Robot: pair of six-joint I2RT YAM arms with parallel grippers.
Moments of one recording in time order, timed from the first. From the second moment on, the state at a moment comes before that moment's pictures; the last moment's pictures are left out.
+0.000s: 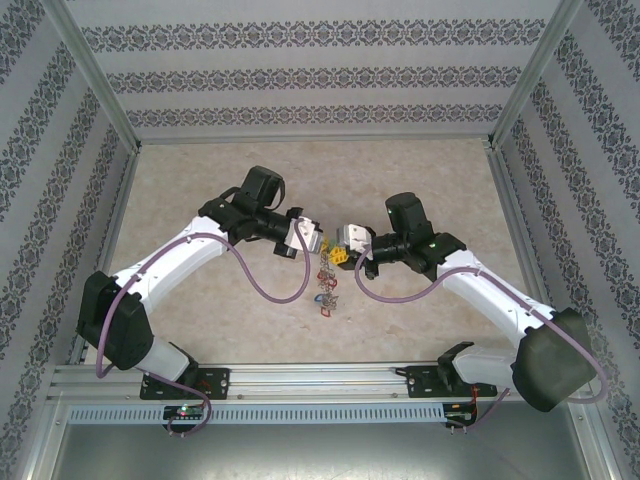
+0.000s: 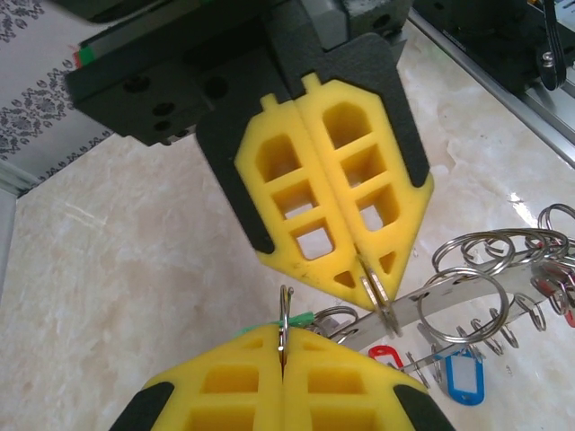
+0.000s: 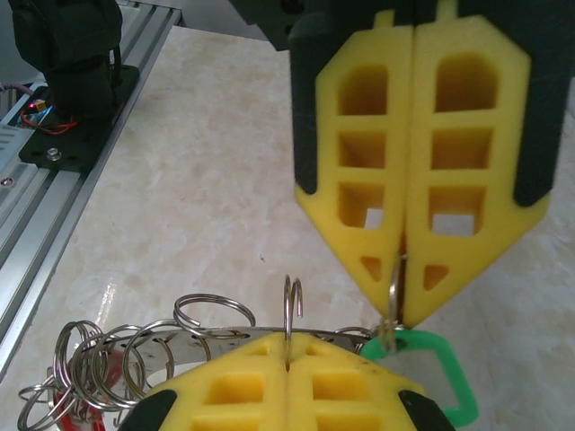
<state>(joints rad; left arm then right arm) -0.55 1.50 1.25 -0.58 0.79 1.22 0.49 1.23 0.86 -0.32 -0.89 -0.75</state>
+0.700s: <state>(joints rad) -0.59 1.50 1.24 -0.61 0.68 1.30 0.46 1.27 0.86 -0.33 -0.93 -0.73</state>
